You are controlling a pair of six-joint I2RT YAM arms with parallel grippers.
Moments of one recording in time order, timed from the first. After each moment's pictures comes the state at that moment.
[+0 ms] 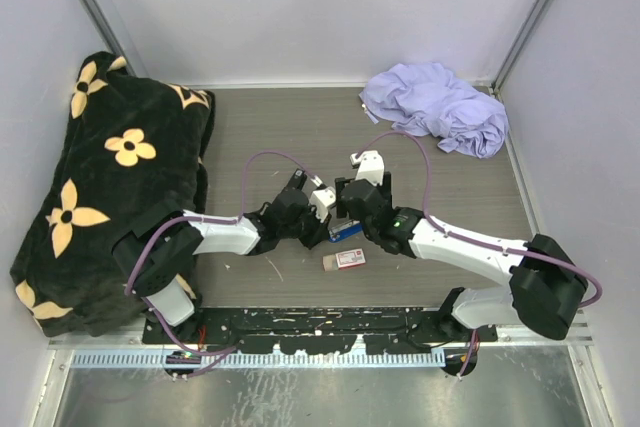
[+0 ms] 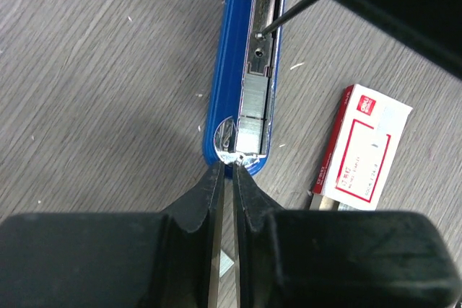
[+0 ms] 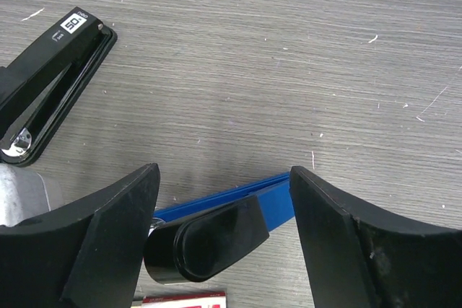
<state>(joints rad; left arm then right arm) -0.87 1.66 0.69 0.35 0.22 -0.06 0.91 1.29 0.74 -0.10 0.63 0.45</state>
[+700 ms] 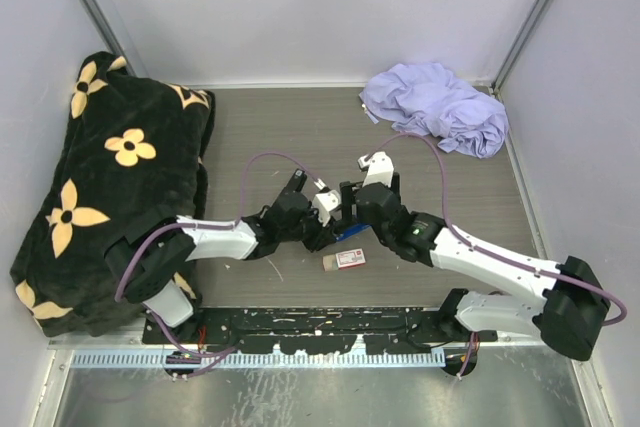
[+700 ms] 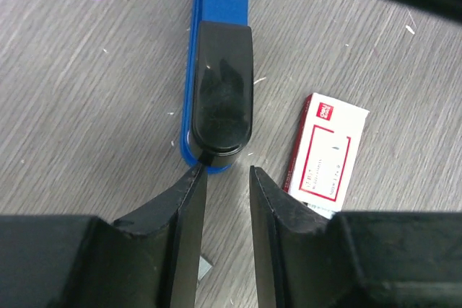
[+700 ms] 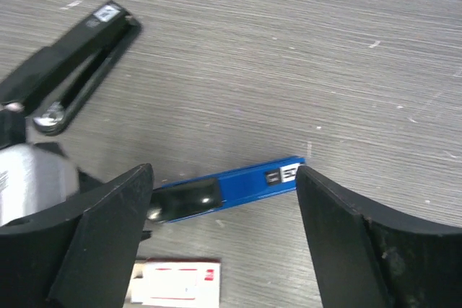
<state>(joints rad) -0.89 1.63 0.68 0.38 0.23 -0.03 0.90 1.14 0.73 -0.19 0.57 0.40</state>
